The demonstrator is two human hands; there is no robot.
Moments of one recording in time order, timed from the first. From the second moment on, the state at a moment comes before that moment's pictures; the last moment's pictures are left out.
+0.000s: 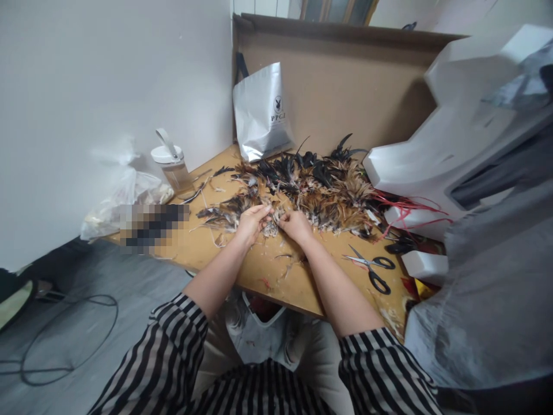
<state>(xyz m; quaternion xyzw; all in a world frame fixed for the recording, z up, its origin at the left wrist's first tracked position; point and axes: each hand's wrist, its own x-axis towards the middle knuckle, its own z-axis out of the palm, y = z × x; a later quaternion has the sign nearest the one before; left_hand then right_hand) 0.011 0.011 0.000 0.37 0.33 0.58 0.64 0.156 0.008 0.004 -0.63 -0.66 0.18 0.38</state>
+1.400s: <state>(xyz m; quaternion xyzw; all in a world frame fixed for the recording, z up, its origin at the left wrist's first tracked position) 0.016 0.002 0.009 0.50 0.37 0.55 0.56 0.171 -0.007 0.017 -0.33 -0.43 0.71 0.45</state>
